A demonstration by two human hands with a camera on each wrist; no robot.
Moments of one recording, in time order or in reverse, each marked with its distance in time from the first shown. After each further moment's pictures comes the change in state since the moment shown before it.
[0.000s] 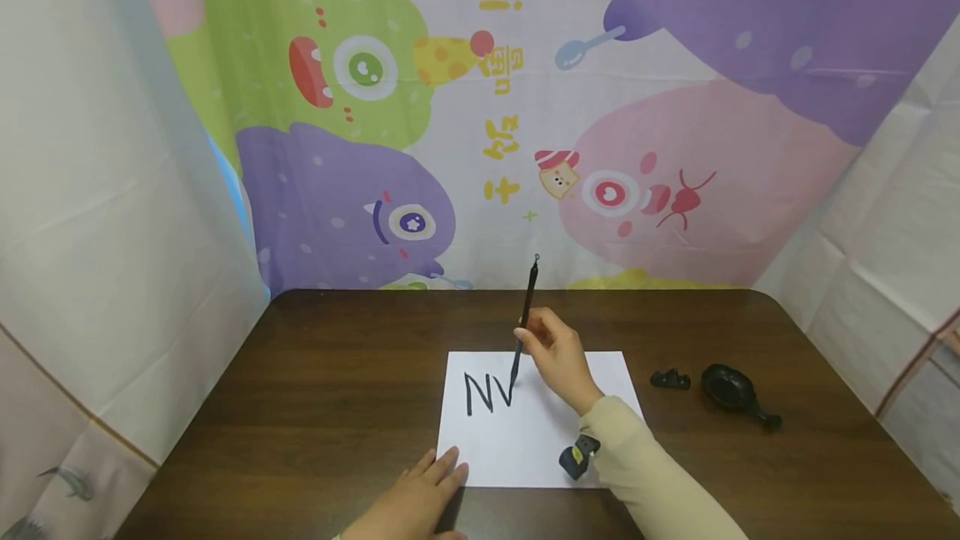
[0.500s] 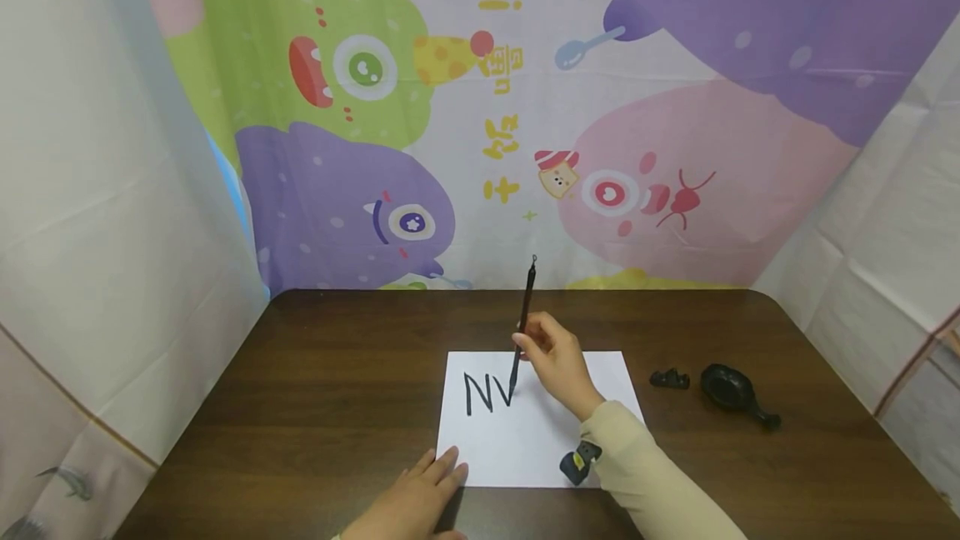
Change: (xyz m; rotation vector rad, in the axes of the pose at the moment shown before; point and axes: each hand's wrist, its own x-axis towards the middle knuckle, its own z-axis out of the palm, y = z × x) left_hand 0.003 0.001 0.000 -0.019 -0.040 -0.034; right_hand -0.006 0.005 -0.001 0.011 -0.026 -0.041
